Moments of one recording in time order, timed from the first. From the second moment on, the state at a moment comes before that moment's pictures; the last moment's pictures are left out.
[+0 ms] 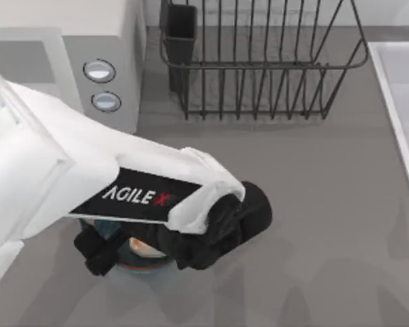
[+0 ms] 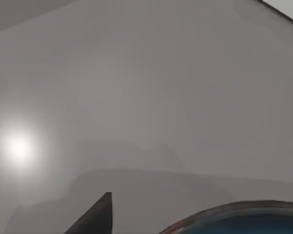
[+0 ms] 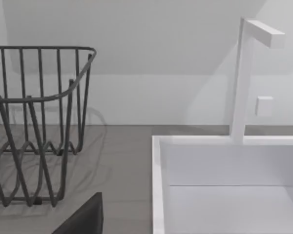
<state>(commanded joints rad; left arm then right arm) -0.90 2.04 1.16 -0.94 -1.03 -1.94 0.00 0.00 0.00 0.00 0.00 0.00</state>
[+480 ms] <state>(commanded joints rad) -0.64 1.18 0.71 -0.50 -0.58 -1.18 0.00 0.00 0.00 0.00 0.00 0.00</state>
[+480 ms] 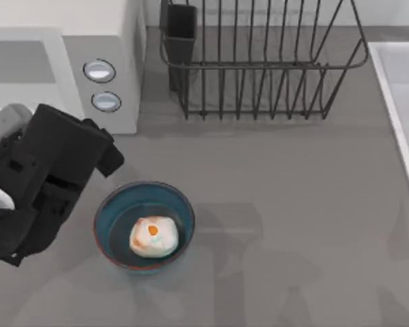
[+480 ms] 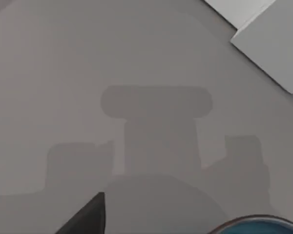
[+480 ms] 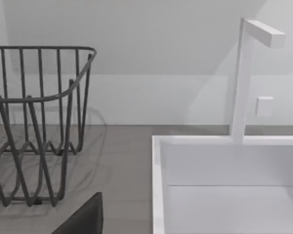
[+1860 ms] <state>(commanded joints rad) 0.00 0.00 0.00 0.00 0.00 0.00 0.00 0.00 0.00 0.00 0.00 0.00</state>
